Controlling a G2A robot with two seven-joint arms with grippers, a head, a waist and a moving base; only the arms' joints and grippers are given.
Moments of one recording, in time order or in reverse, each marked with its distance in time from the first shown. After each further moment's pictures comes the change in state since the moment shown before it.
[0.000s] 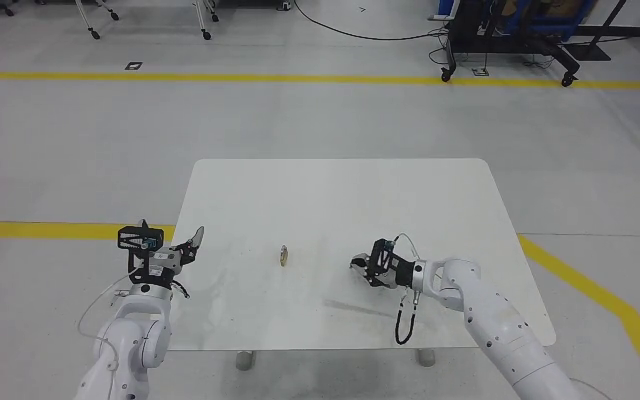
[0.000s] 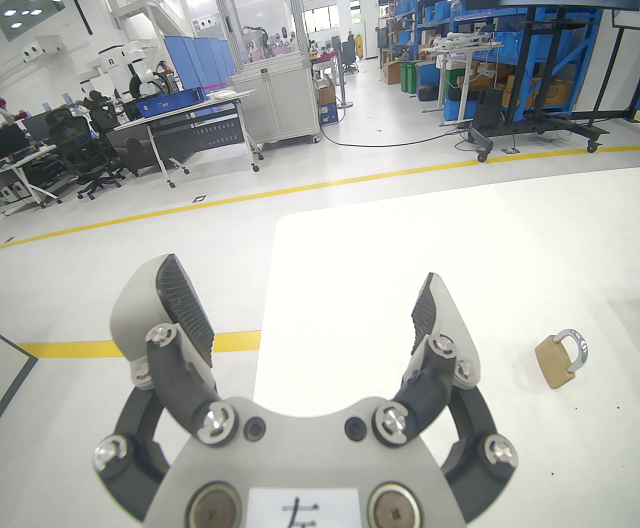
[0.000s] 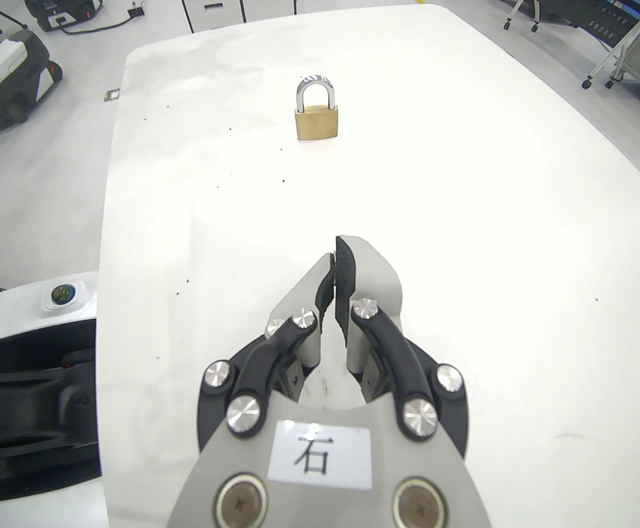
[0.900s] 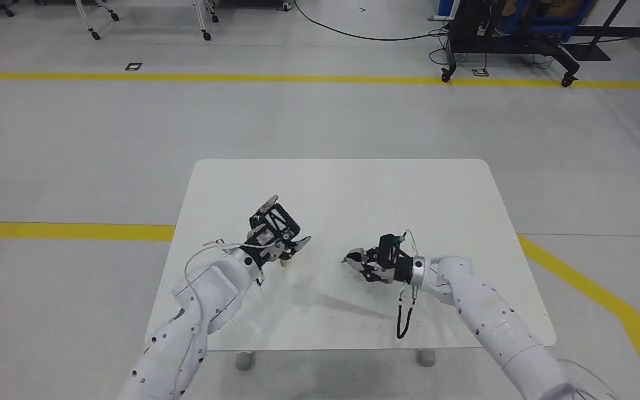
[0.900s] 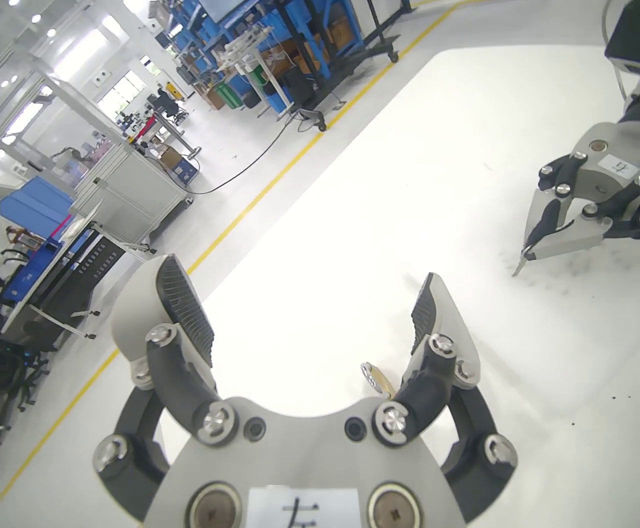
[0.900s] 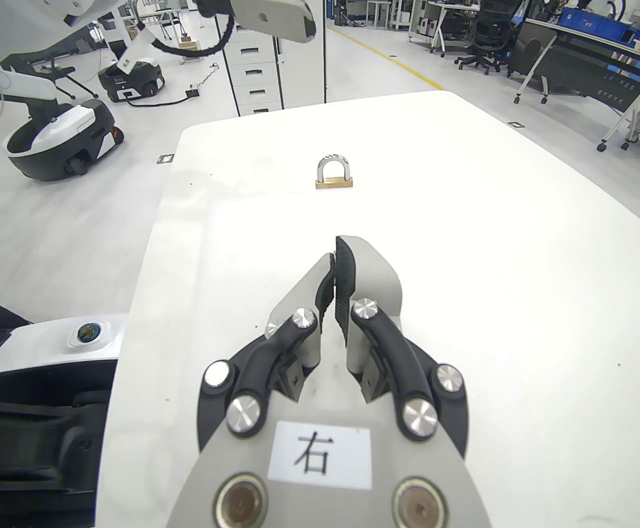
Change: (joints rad) left arm -0.379 -0.034 0.474 0.009 0.367 -0.352 -0.279; right arm 0.134 -0.031 -0.115 0.256 -0.096 -0.078 -0.437
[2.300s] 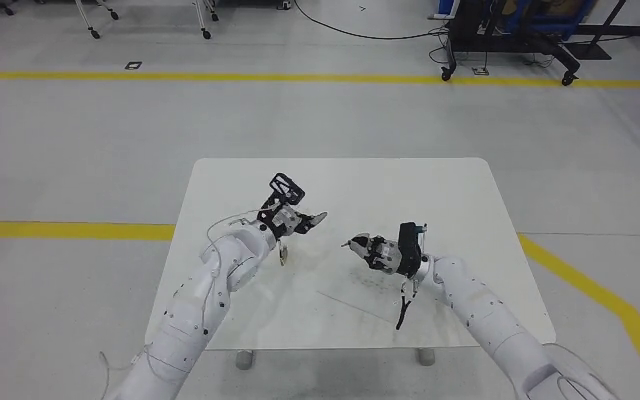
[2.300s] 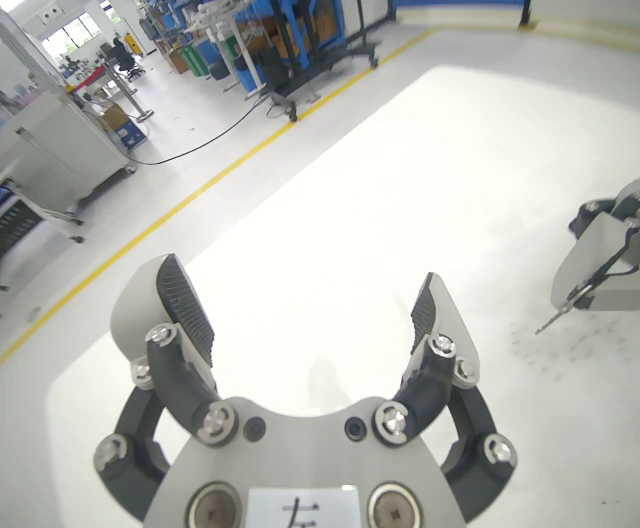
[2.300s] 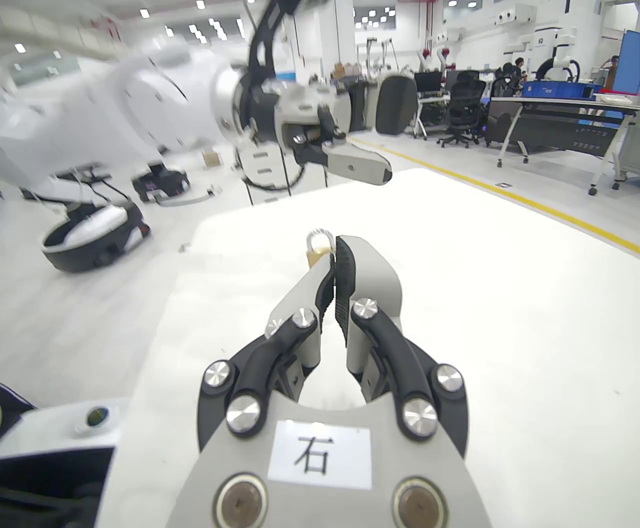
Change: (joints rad) left arm -0.236 -0.097 0.024 0.451 -0.469 -0.068 0.191; right arm 0.066 -0.048 -0.095 0.175 0.140 -0.080 -0.363
